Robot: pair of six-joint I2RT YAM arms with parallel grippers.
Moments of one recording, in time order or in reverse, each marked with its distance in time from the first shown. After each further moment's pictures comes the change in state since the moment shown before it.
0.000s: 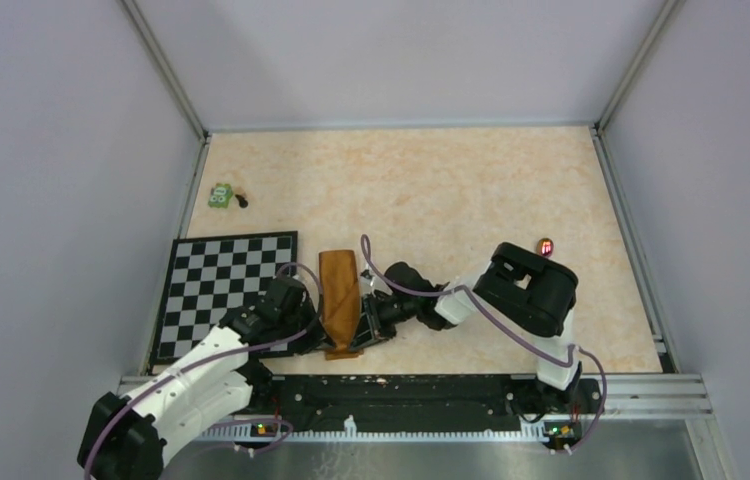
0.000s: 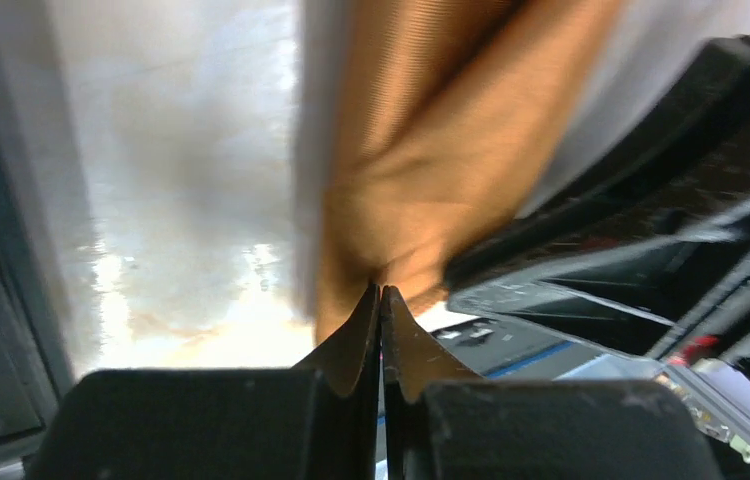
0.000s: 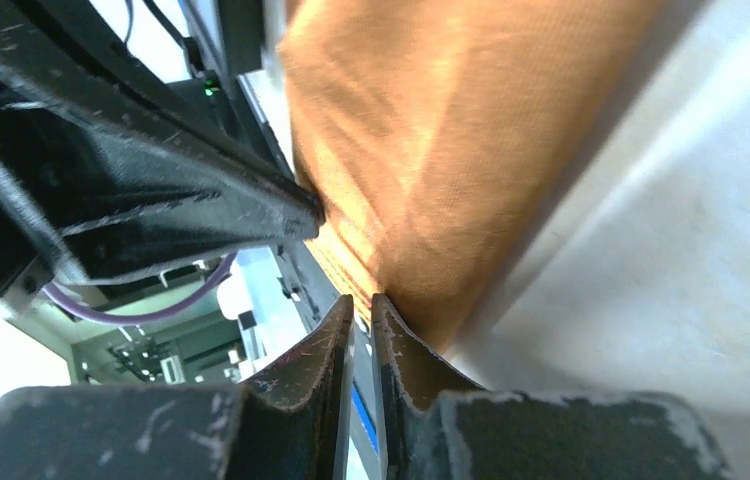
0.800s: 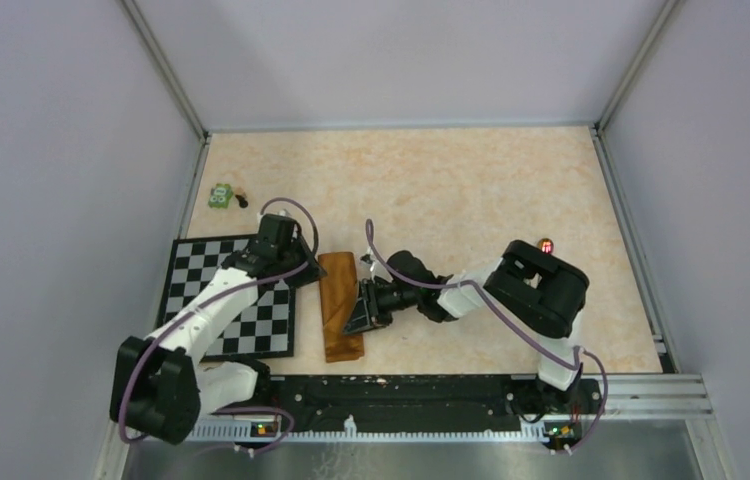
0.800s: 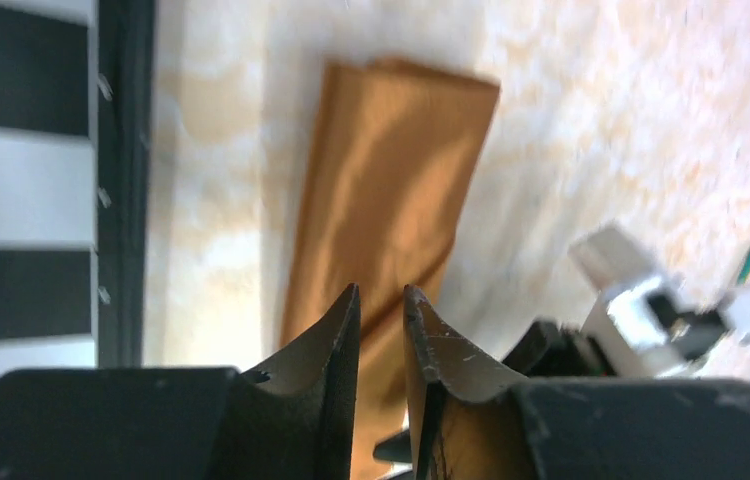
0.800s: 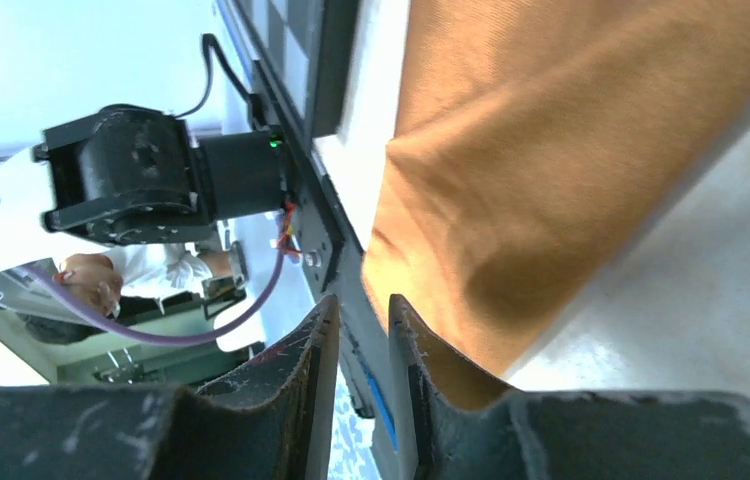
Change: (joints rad) left arm 0.193 0.314 0.325 0.090 -0.152 0.174; right arm -0.035 -0.057 0.026 0.019 0.027 -0.005
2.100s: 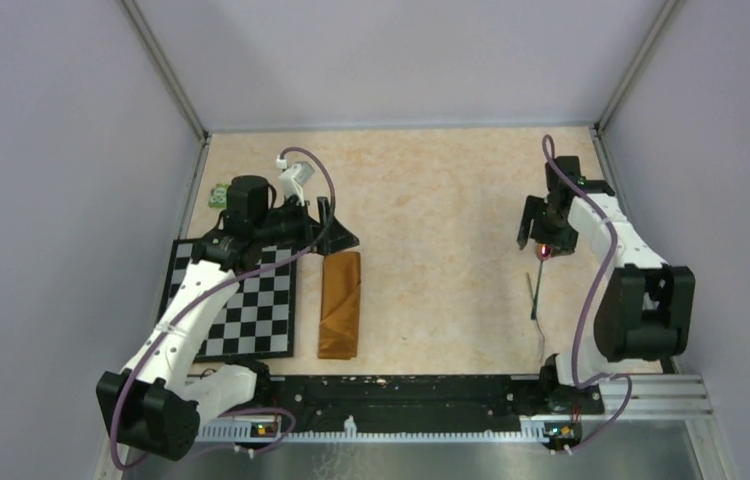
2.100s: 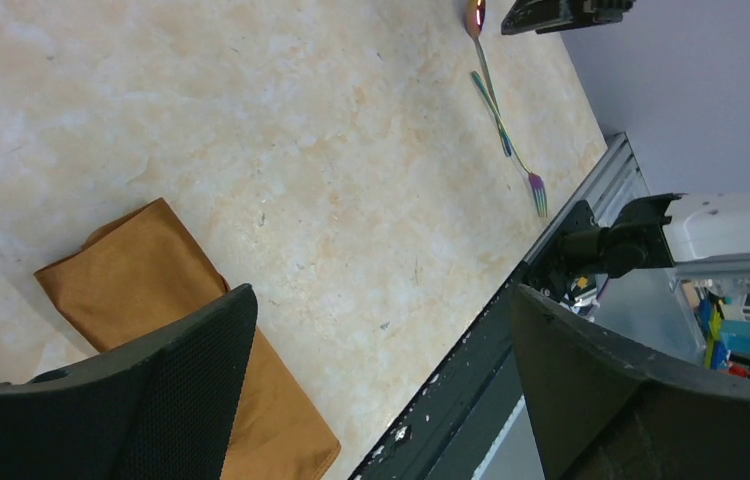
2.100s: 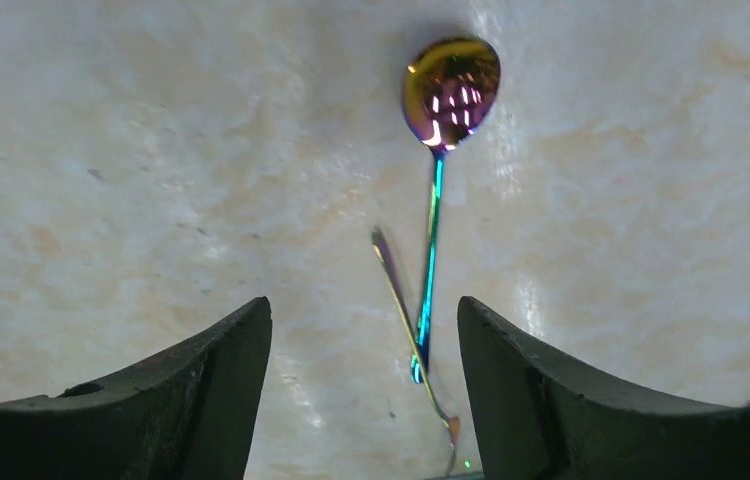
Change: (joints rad) left arm 0.104 -0.024 0.307 0.058 0.583 0.457; right arm -0.941 -0.408 0.359 -1.438 0.698 -0.721
